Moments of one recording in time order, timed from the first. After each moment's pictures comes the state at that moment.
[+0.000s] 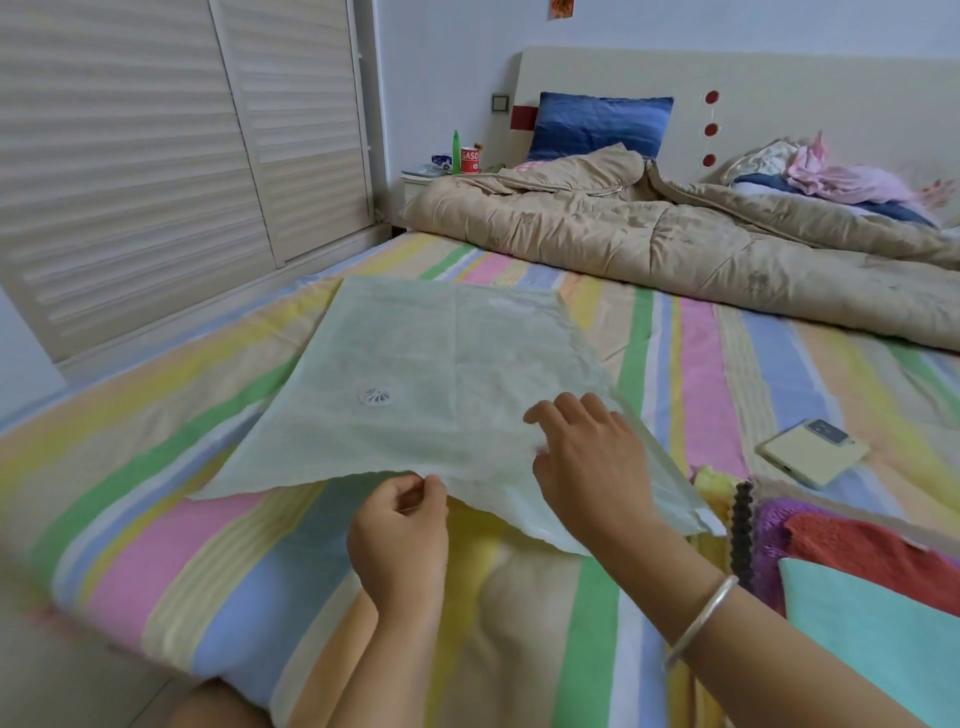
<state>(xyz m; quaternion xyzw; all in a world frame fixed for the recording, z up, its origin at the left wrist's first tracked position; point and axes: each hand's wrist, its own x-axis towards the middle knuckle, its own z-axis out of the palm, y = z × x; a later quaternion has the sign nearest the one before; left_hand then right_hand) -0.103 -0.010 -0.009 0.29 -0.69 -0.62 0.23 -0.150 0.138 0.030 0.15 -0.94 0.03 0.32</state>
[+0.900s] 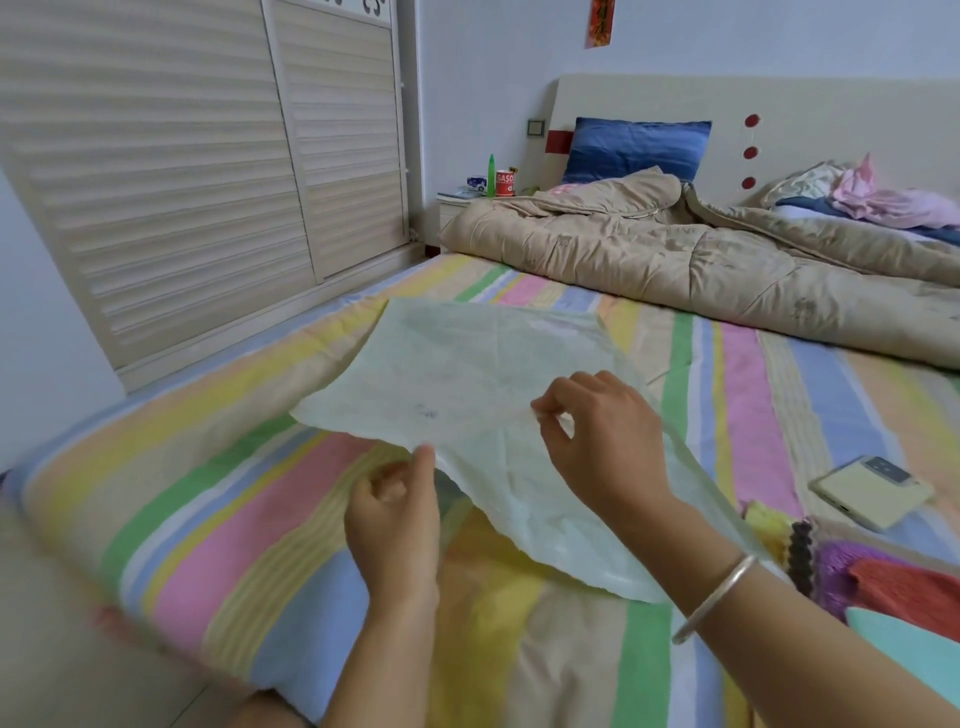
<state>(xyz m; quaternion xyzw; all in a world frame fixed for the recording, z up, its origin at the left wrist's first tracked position) -0.107 -0.050 0.028 0.31 -0.61 -0.69 0.25 -0.171 0.102 0.071 0.18 -0.90 0.18 0.36</state>
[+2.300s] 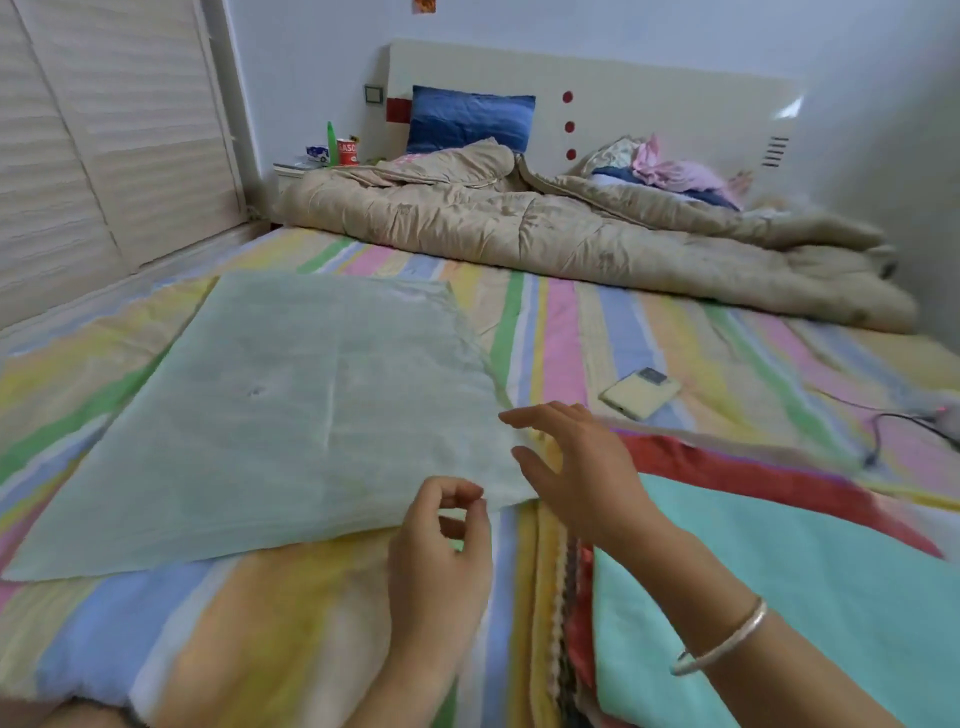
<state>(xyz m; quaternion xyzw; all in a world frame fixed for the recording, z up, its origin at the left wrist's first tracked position) -0.021 0.085 0.009 0.02 -0.78 -0.61 0.12 -0.059 0.231 0.055 0.11 -0.94 0.25 0.21</state>
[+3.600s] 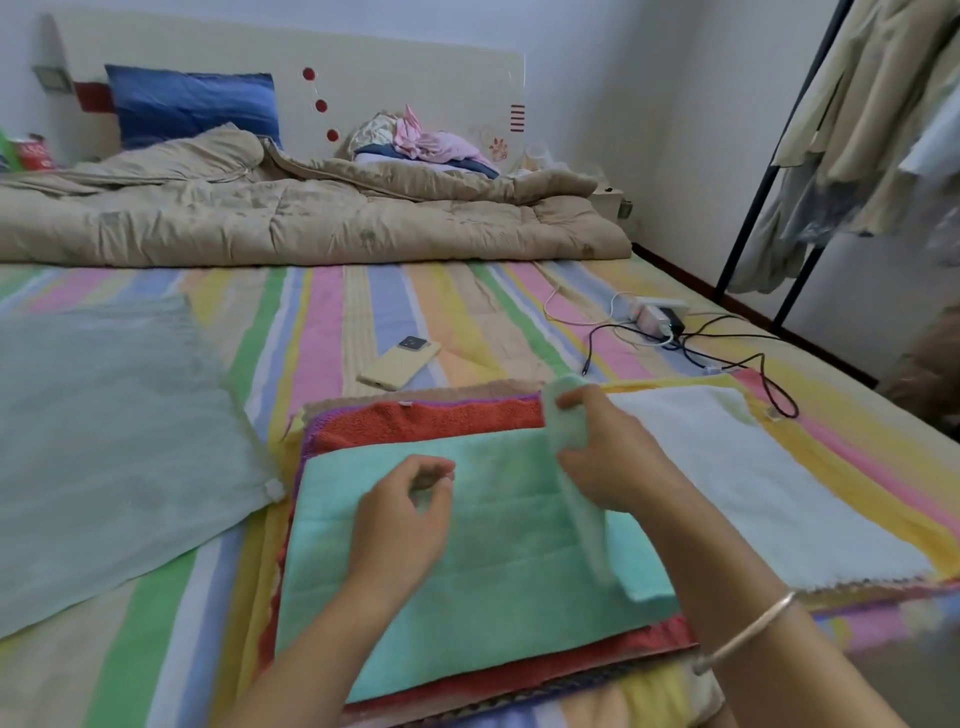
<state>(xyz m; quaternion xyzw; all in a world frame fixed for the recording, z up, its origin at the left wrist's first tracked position) 0.006 0.281 0.013 -0.21 -0.81 -0.54 -0.06 0.096 0.444 0.096 -0.32 -0.91 0.25 0.08</state>
